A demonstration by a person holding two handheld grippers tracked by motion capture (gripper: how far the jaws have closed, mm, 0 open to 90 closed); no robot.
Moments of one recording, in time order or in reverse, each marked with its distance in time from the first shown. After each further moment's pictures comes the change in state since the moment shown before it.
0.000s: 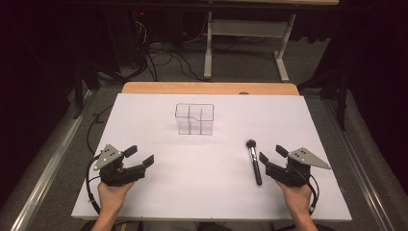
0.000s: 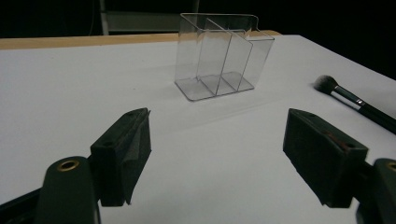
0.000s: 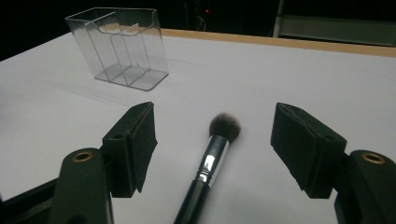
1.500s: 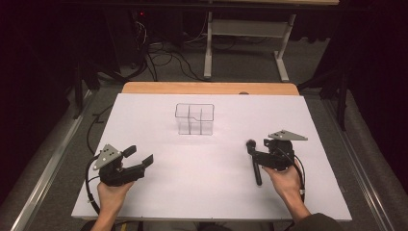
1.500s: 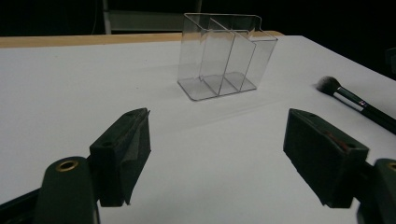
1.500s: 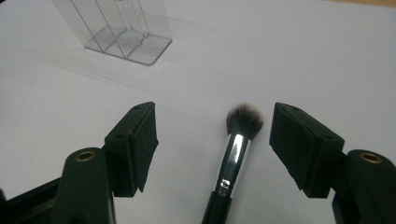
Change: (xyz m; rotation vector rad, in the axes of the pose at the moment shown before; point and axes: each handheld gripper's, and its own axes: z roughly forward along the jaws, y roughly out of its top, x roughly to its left) left arm 0.001 0.000 -0.001 0.000 0.009 -0.009; right arm 0.016 0.040 0.040 0.268 -0.012 0.012
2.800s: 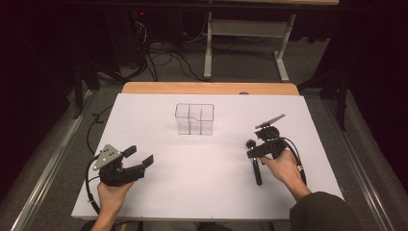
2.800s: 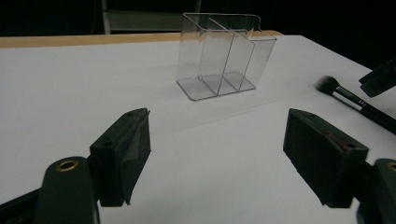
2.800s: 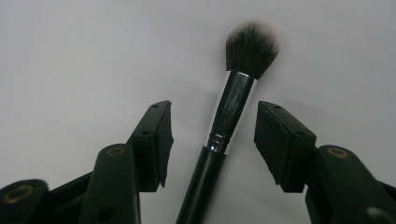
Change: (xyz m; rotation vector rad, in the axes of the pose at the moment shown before) left arm 0.000 0.000 0.000 0.001 -0.002 0.003; right arm -0.011 0.031 0.043 0.528 0.006 0.034
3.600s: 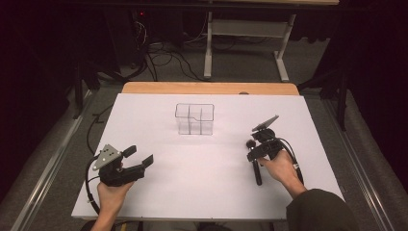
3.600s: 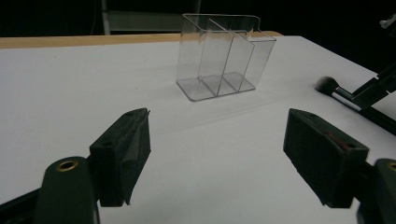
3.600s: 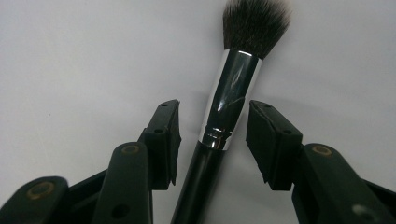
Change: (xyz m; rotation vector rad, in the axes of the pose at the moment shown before) left arm 0.000 0.000 0.000 -0.002 -0.001 -0.001; right arm 0.000 0.003 0.018 0.104 -0.028 0.016
